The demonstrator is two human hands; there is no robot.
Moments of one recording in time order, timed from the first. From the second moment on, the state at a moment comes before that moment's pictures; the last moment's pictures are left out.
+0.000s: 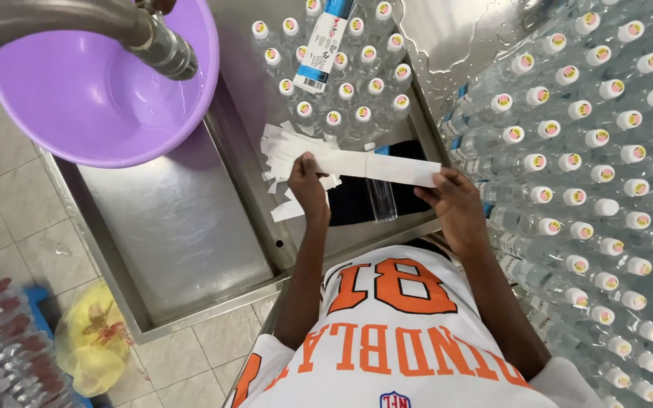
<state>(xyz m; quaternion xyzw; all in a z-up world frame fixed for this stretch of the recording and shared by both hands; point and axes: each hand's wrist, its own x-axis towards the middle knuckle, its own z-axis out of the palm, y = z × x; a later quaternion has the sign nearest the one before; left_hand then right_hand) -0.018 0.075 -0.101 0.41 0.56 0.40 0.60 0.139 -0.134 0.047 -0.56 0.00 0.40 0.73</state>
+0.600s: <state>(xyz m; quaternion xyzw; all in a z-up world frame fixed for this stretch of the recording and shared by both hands) -0.054 0.056 -0.101 0.45 0.50 0.24 0.70 0.121 -0.119 0.063 -0.74 -0.34 0.30 0.51</state>
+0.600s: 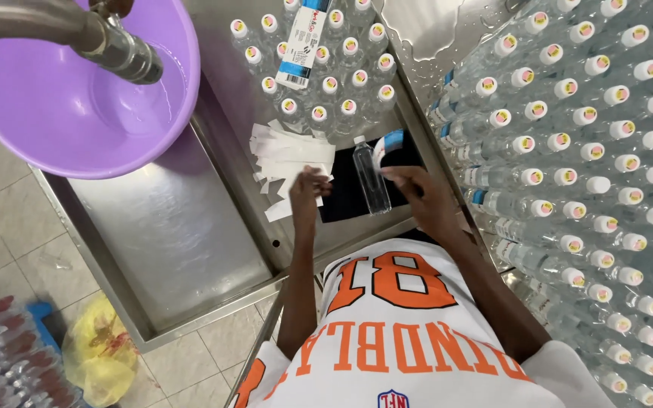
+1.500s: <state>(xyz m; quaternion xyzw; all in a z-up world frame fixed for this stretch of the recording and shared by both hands) -0.044 -0.057 -0.140 0.19 0.48 0.21 0.83 0.097 -0.157 -0.075 -0.56 0.12 0.50 0.65</state>
